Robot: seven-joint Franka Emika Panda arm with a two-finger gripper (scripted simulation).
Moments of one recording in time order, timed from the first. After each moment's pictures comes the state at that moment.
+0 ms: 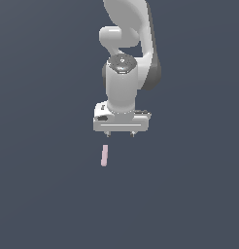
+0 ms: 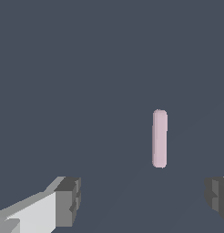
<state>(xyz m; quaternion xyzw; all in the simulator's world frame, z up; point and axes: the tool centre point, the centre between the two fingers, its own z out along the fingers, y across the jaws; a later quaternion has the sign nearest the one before) 0.015 0.004 0.180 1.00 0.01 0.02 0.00</state>
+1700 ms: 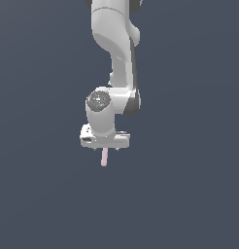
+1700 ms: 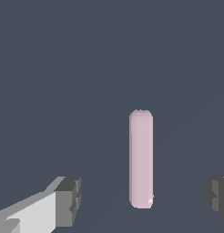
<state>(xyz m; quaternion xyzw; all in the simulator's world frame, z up) 0.028 -0.060 0.083 1.00 -0.01 0.01 0.00</state>
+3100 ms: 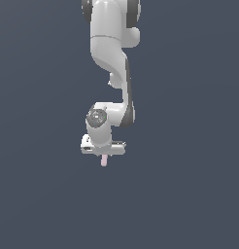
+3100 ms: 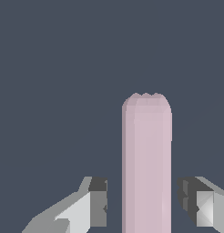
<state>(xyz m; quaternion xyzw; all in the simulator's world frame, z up) 0.024 -0.075 0.010 1.00 -0.01 0.00 0.00</state>
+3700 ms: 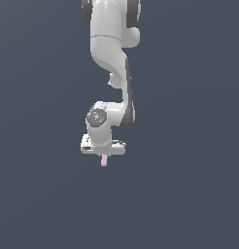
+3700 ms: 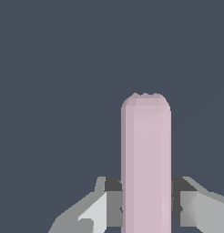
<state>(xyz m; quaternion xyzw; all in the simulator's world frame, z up) 0.024 -0.075 0.010 1.00 -0.01 0.00 0.00</state>
